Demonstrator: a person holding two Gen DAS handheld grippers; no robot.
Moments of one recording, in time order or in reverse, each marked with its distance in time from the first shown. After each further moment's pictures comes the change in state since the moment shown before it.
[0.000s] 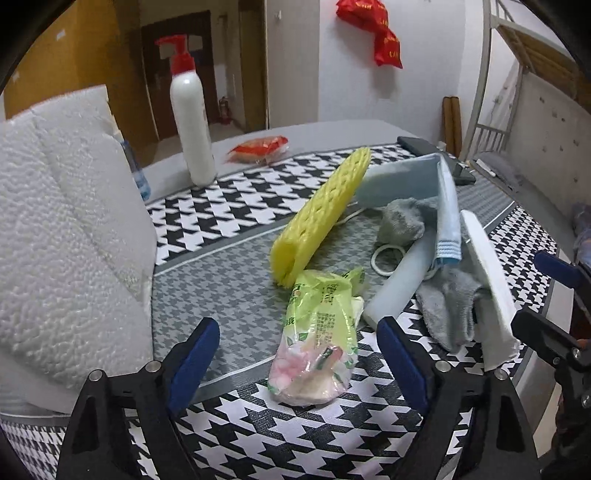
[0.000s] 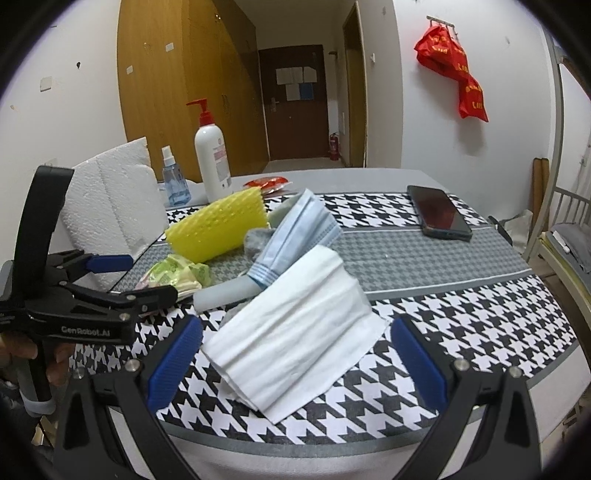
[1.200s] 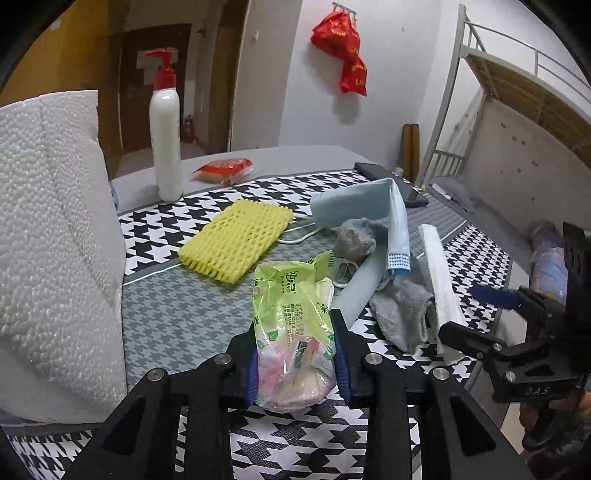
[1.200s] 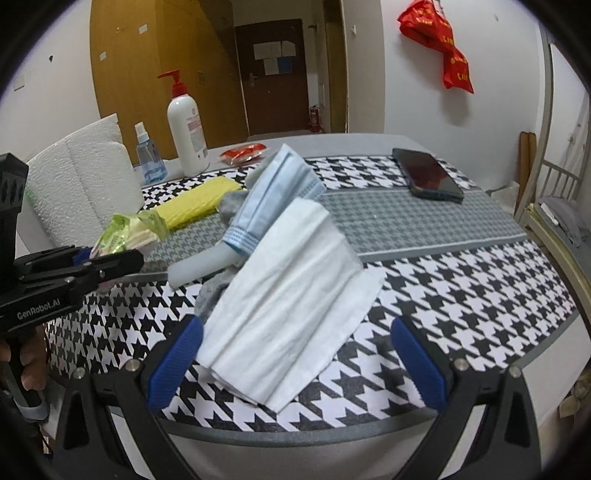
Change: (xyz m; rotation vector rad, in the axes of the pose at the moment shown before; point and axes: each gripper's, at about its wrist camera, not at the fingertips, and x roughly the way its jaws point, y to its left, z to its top) left arm -0.018 0.007 -0.008 -0.008 -0.116 -0.198; right arm 0.015 -0.003 -0.014 0.061 0.119 -0.055
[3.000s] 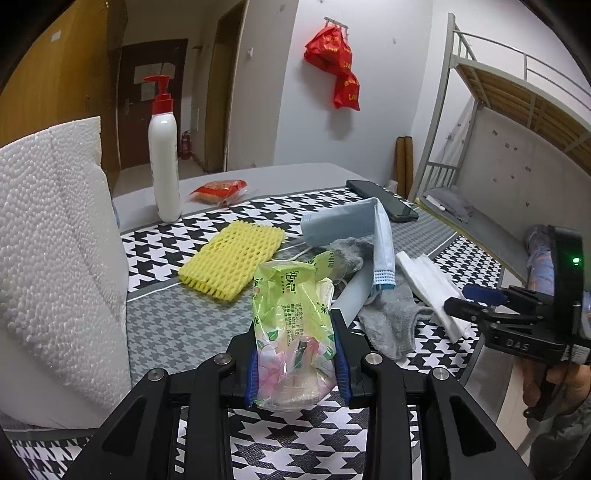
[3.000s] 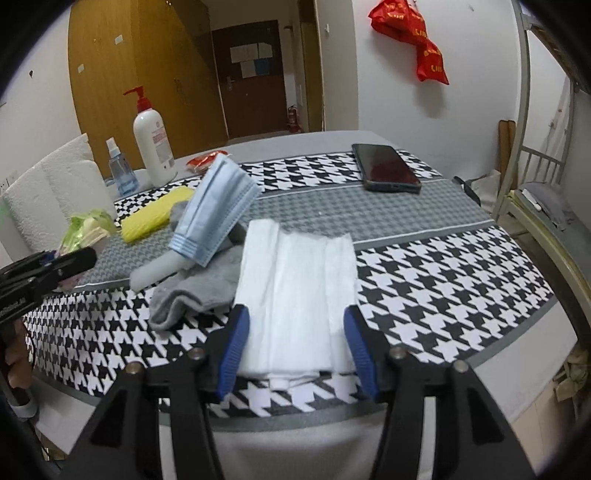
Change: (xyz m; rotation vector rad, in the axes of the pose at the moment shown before) left arm -0.011 -0.006 0.004 0.014 -0.066 -0.013; right arm -0.003 -0.037 0.005 0.044 -0.001 -0.083
